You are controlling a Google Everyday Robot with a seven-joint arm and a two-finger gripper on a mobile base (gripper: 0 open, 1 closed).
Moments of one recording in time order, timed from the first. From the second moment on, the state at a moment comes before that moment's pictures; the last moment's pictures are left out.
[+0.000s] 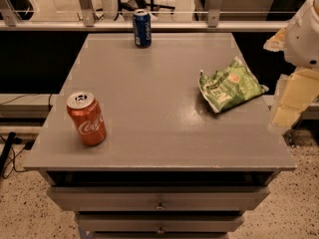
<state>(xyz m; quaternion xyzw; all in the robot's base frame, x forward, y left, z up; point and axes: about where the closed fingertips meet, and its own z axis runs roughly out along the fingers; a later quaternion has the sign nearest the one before) 0.438 -0.216 0.978 -0.60 0.78 -0.04 0.16</state>
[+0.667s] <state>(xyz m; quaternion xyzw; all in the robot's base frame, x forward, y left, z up) 0.471 -0.224 0.963 -0.60 0.77 -0.02 0.20</state>
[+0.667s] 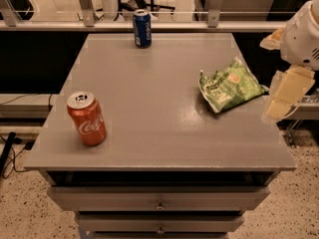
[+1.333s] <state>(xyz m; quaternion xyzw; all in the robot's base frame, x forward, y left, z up) 0.580 -0.255 0.905 -0.58 0.77 0.07 0.26</state>
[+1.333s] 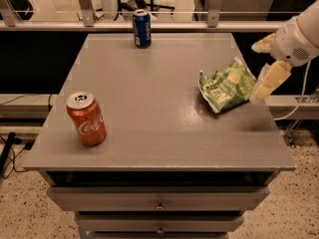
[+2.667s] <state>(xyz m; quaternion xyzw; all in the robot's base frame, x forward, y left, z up) 0.624 -0.232 0.853 -0.55 0.78 0.18 0.24</state>
